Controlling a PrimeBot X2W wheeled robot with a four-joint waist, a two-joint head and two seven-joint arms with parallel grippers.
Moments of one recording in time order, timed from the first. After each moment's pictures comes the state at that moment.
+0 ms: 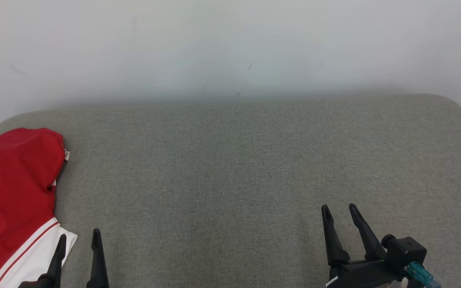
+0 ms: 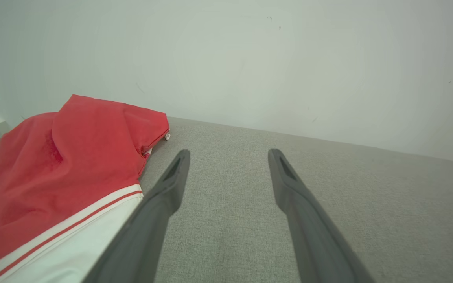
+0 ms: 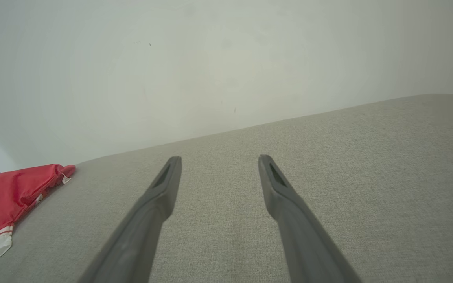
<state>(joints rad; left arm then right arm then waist) 0.04 0.08 0.07 0.11 -0.27 -0.10 -0.21 -0.05 -0.05 0.05 0.22 0.27 0.13 -0.21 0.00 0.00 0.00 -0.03</state>
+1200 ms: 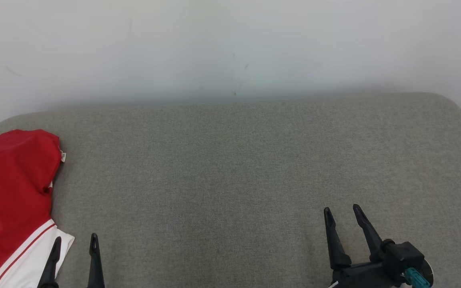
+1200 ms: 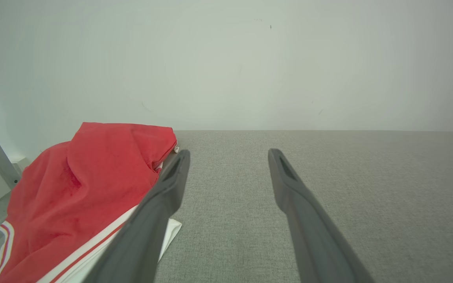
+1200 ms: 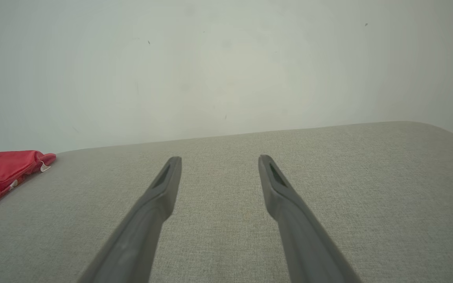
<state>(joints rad) 0.06 0.07 0.12 0.11 -0.09 -0.12 -0.26 -0.04 -0.05 0.03 0.22 0.13 0.13 -0.26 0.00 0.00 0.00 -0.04</state>
